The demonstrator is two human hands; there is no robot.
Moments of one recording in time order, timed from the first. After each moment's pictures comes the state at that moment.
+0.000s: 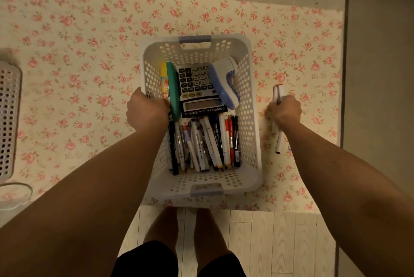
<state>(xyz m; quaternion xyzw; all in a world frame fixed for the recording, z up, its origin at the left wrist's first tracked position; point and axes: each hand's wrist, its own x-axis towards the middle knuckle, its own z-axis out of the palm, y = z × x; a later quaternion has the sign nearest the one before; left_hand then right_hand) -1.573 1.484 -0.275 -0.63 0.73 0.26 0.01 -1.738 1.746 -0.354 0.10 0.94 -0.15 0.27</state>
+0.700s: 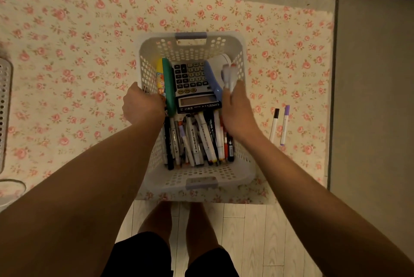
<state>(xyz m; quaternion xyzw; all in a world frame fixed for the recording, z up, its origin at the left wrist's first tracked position) -1.573 1.485 -0.273 -0.63 0.73 0.26 0.01 -1.646 1.654 -0.255 -0.12 0.86 -0.42 0.25</state>
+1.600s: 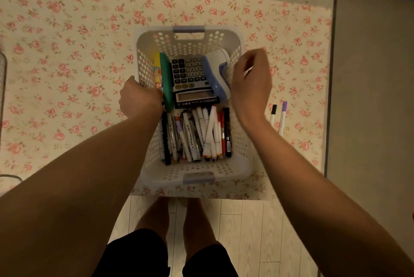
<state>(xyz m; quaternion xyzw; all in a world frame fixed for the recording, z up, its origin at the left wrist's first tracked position) -1.572 1.485 -0.275 -0.63 0.73 0.26 0.01 -1.673 1.648 -0.242 -0.09 0.91 -0.41 -0.02</state>
